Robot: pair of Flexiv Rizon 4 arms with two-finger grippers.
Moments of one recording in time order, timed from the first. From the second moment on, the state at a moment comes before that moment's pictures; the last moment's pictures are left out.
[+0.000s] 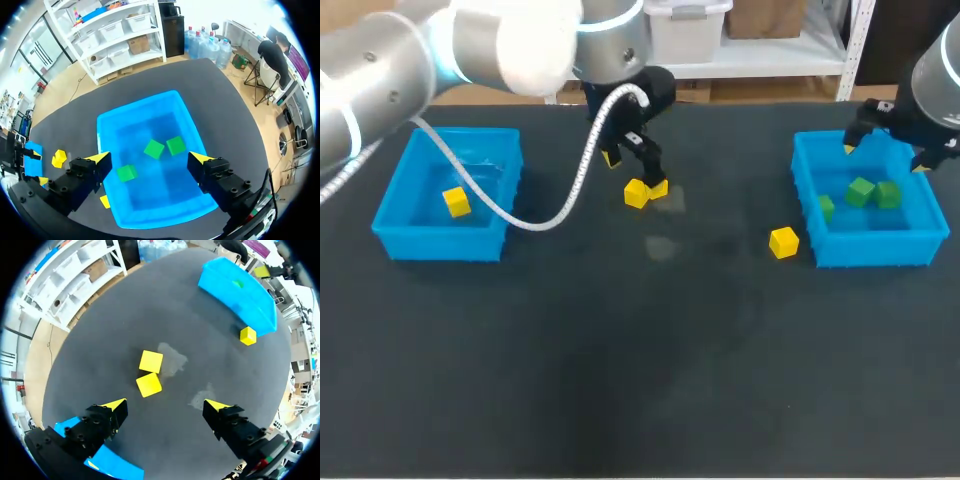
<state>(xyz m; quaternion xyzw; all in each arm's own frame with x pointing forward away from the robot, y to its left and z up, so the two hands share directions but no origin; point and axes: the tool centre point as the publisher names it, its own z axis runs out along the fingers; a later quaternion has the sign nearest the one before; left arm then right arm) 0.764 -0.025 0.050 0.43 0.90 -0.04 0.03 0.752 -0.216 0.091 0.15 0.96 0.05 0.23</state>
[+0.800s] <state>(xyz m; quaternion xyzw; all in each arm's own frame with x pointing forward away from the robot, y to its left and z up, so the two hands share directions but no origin) 0.794 -0.021 -0.011 0.37 0.93 0.00 0.00 0.752 -0.216 0.091 0.15 0.96 0.05 0.23</state>
